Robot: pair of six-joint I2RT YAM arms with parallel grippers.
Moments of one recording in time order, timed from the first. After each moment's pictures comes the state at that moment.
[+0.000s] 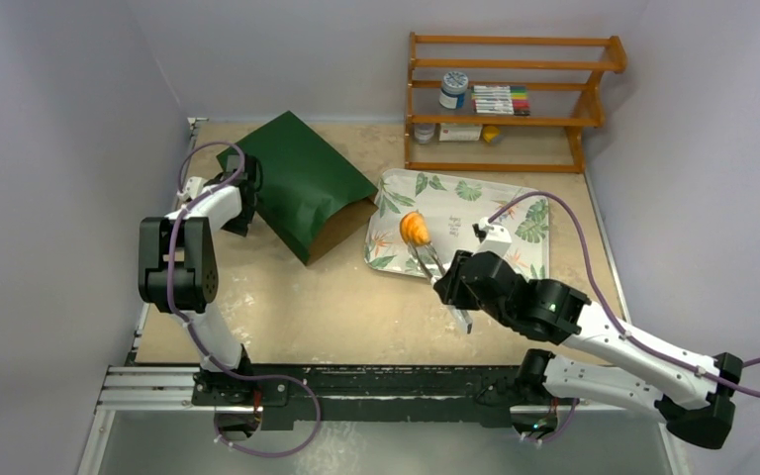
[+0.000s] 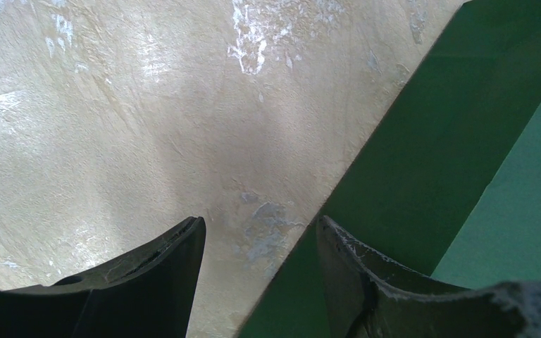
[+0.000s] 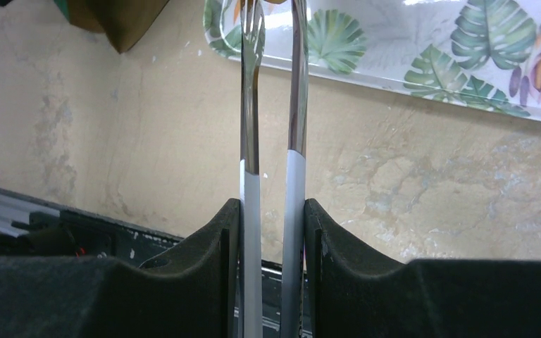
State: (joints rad) left arm 0.01 1.81 1.17 -0.49 -0.54 -1.32; right arm 1.03 0.83 0.84 -0.77 0.44 0.93
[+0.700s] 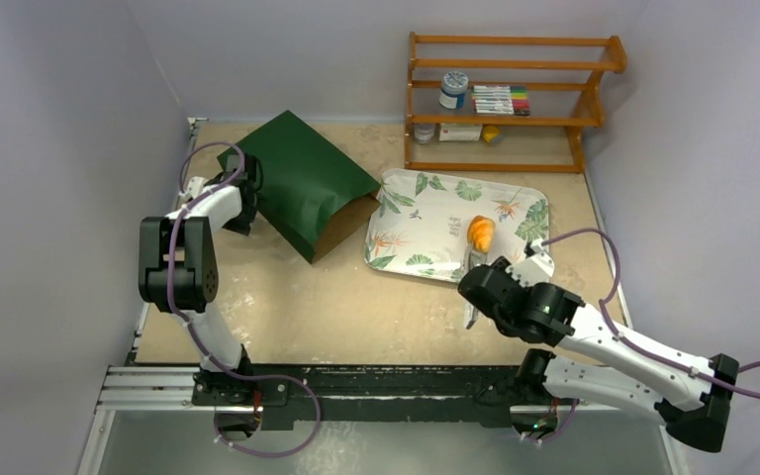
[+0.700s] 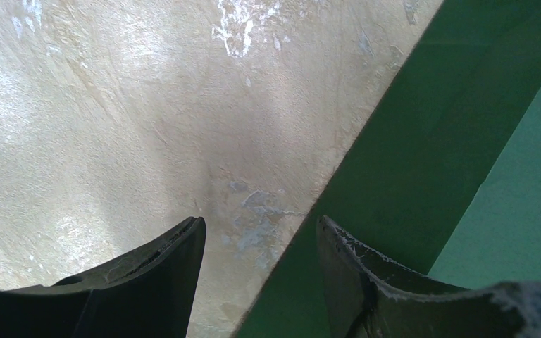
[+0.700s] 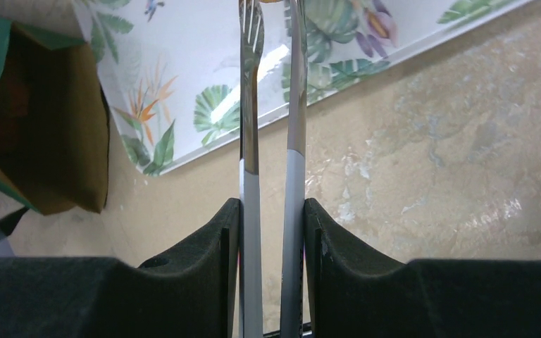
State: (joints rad) left arm 0.01 1.81 1.17 -0.48 -0.49 -1.32; right arm 1.01 0.83 0.79 -1.02 0.73 1.56
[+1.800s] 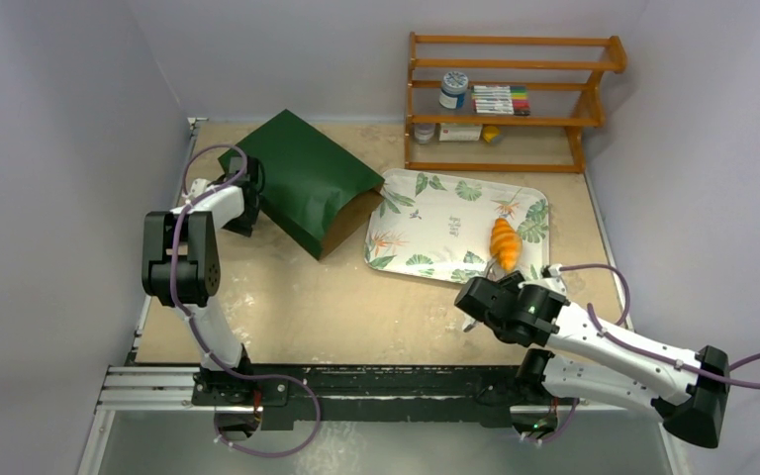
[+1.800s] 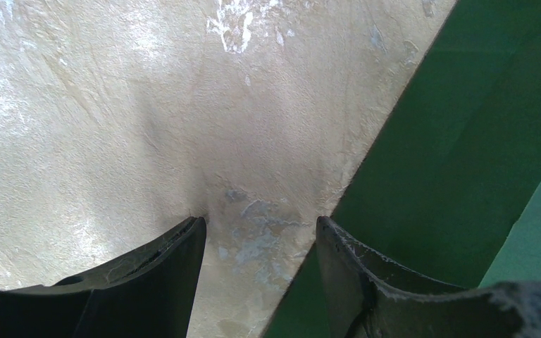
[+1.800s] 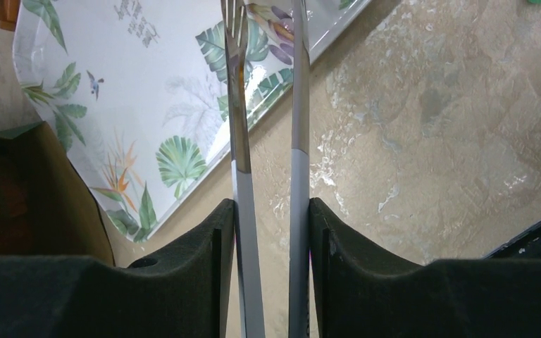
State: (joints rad) left arm 0.01 1.85 1.17 -0.44 -0.48 -1.32; right arm 1.01 0.86 0.69 -1.17 0.77 2.04
